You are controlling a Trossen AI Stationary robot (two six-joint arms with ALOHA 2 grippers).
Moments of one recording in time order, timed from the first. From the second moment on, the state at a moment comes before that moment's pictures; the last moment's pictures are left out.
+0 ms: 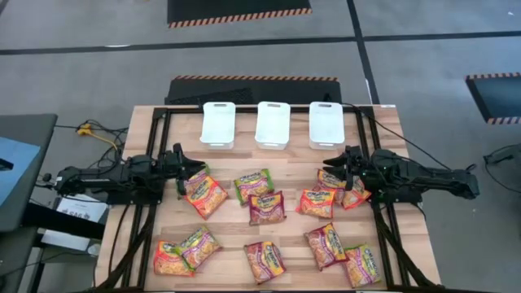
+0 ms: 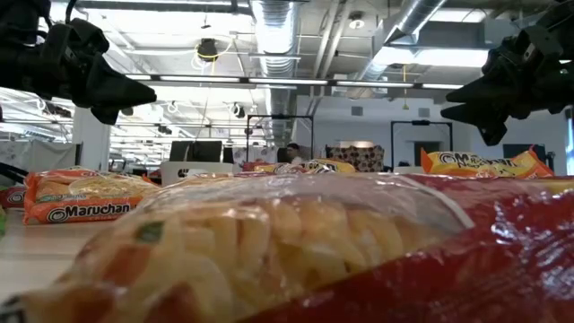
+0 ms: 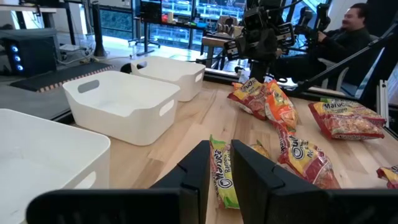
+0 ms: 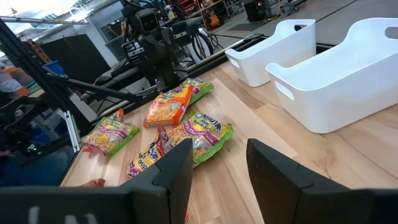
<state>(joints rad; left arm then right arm) 0.04 0.05 0.02 0.03 -0.24 -0.13 -0.16 0.10 0.04 -0.07 0.00 0.44</state>
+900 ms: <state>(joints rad) 0.04 0.05 0.02 0.03 -0.27 -0.13 -0.16 0.10 0.04 -0.07 0.00 0.44</state>
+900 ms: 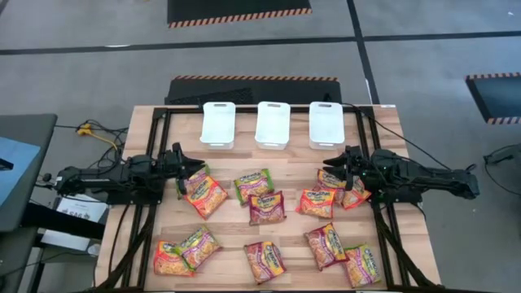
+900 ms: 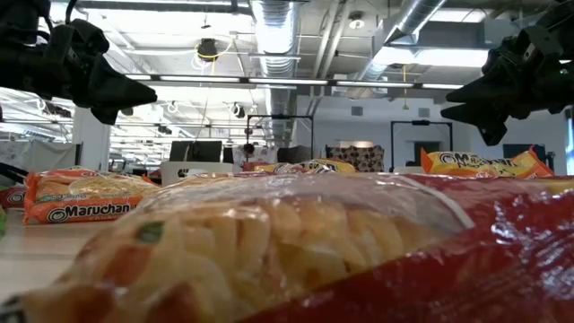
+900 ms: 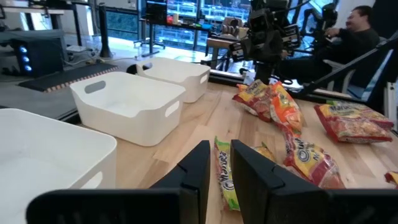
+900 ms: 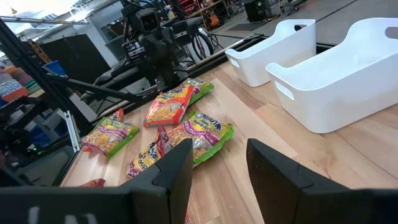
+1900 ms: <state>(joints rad) 0.04 0.05 0.02 0.48 -0.51 -0.56 -0.16 0.10 0.04 -0.07 0.00 0.44</state>
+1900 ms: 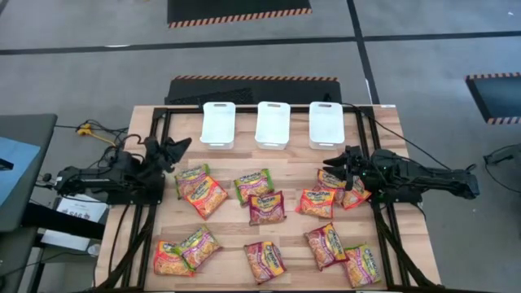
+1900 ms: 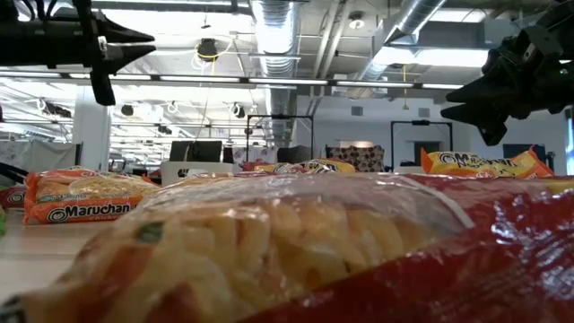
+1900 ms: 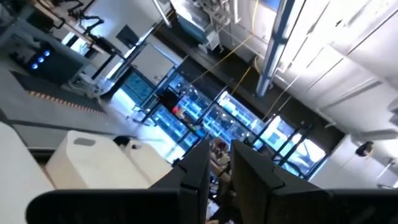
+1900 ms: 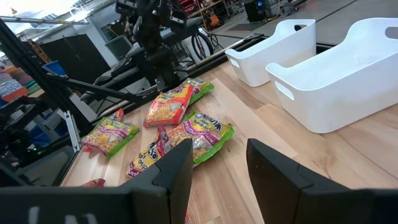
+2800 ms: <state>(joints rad) 0.04 0.05 0.02 0.43 -0.60 -0.33 -0.16 0.10 0.04 -0.07 0.00 0.44</state>
